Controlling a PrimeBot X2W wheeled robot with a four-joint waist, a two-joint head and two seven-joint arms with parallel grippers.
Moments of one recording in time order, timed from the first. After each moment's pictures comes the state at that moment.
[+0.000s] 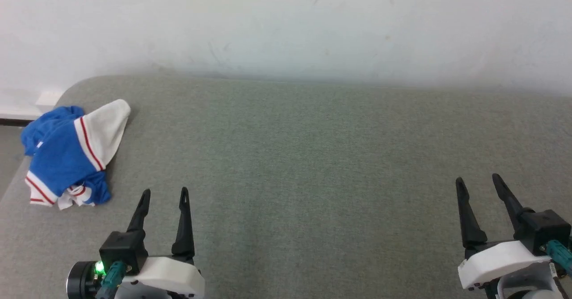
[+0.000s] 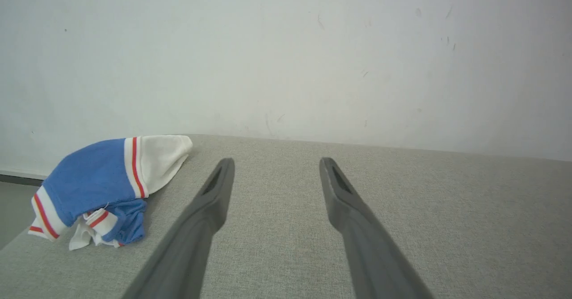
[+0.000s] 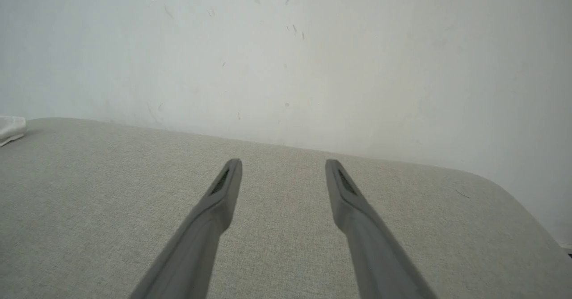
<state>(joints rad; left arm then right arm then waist) 0.08 0.06 -0.02 -0.07 -0.08 0.04 -0.10 0.05 -0.05 -0.09 0.00 0.03 0.13 -0.10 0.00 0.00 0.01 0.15</state>
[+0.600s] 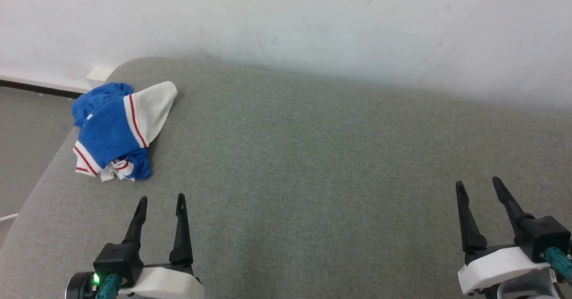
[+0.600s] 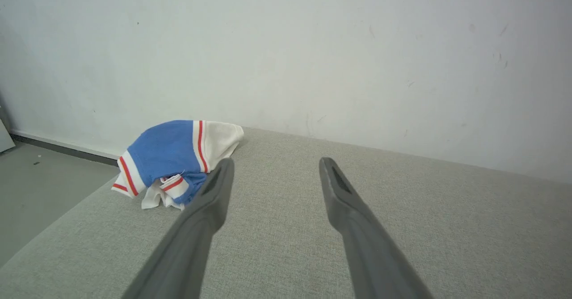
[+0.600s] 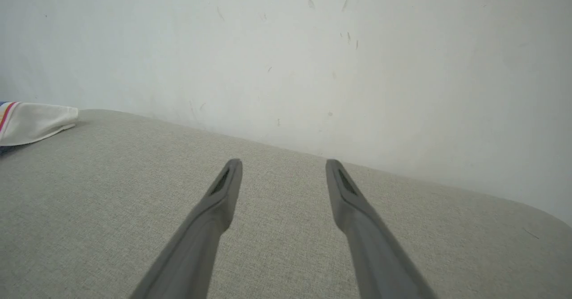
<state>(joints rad) 0.12 0.06 -0.02 -0.09 -0.11 0.06 -0.13 0.07 -0.05 -0.09 -0.02 0.01 0.13 -0.12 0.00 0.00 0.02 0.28</state>
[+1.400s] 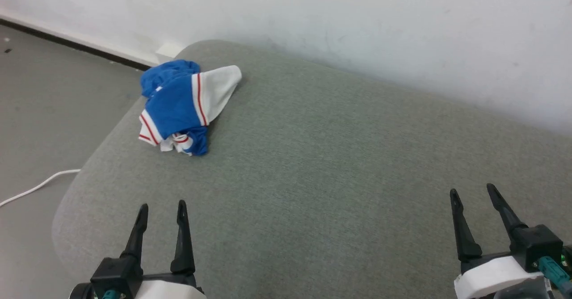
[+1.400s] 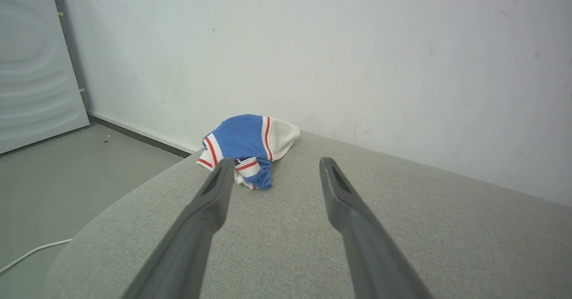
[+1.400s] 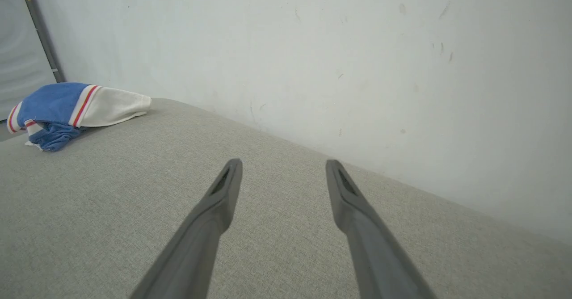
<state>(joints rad) 0.17 0.05 -0.04 -0.12 -0.15 0.07 -0.19 0.11 -0.05 -0.07 -0.04 -0.02 0.13 -0.14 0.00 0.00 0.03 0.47</state>
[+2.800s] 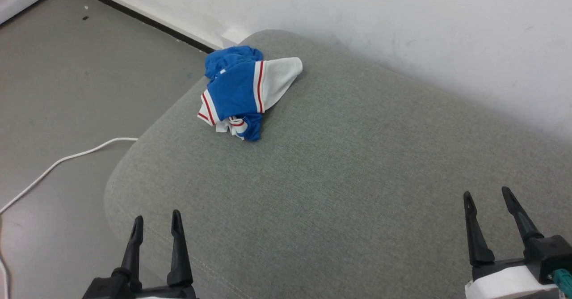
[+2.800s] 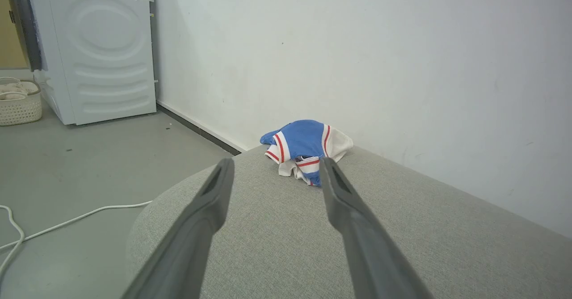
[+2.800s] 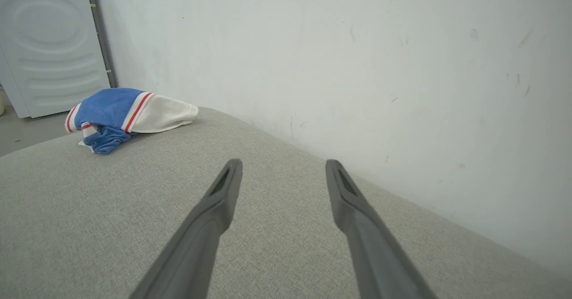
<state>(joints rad) 0.22 0.05 -0.06 -0.16 -0.23 0.10 -0.26 0.15 -0.05 -0.10 -0.09 -0.04 0.13 -0.17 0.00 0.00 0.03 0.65</state>
